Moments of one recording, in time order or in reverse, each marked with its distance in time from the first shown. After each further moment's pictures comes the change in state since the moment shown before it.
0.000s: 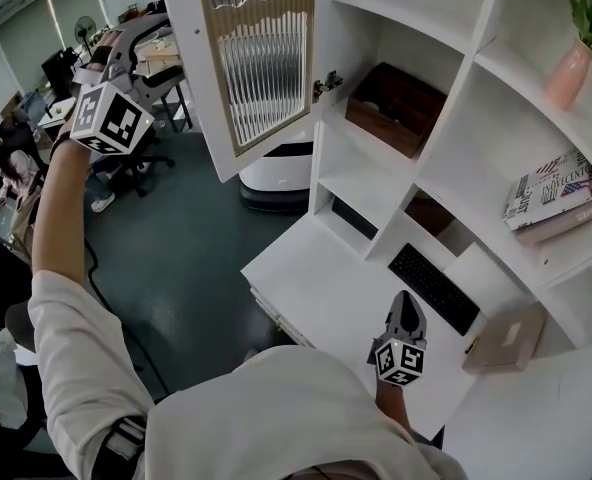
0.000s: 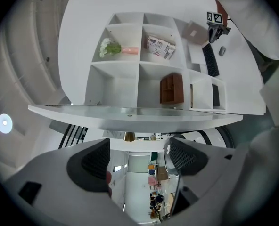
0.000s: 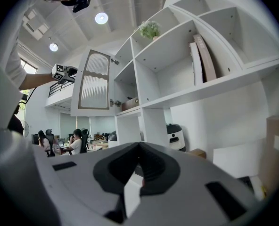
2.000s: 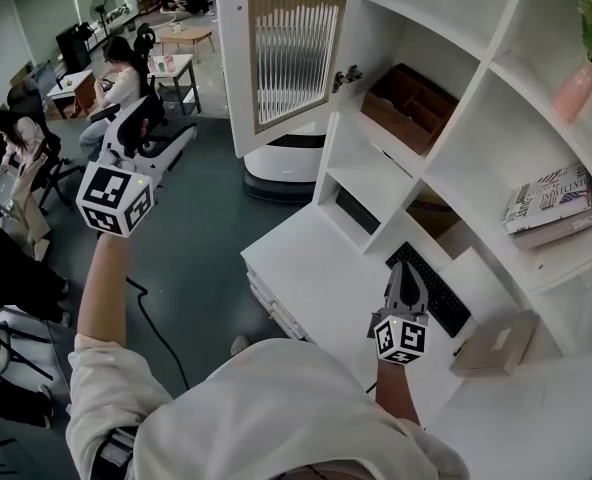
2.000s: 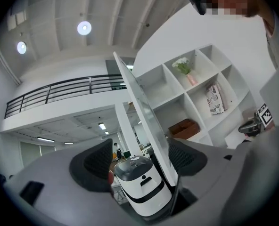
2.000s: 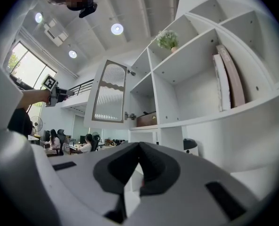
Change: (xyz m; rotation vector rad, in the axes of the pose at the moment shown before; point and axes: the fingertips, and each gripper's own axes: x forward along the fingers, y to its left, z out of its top) left arm -0.129 -0.095 0.003 -1.130 -0.003 0.191; right arm 0.015 0.044 0.065 -0.103 -0.125 0.161
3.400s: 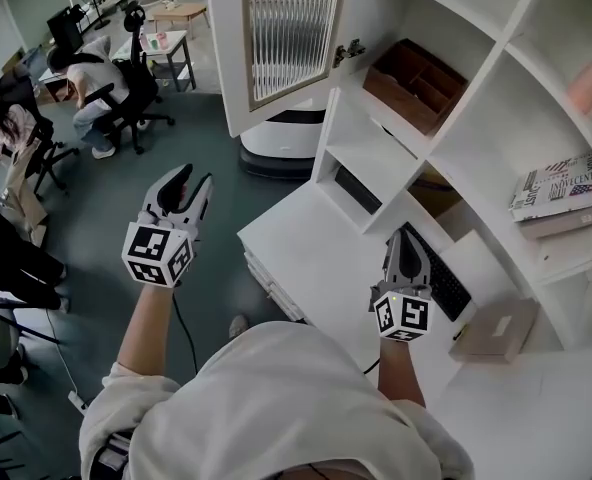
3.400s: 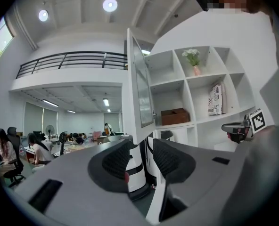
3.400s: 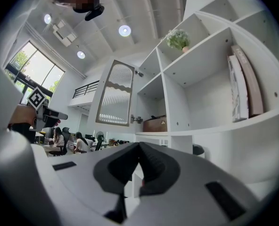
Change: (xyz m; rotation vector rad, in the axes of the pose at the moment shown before) left arm -0.031 -0.099 -0.124 -0.301 0.167 0.023; right arm 0.032 0.021 0.020 -0.055 -0.027 0.071
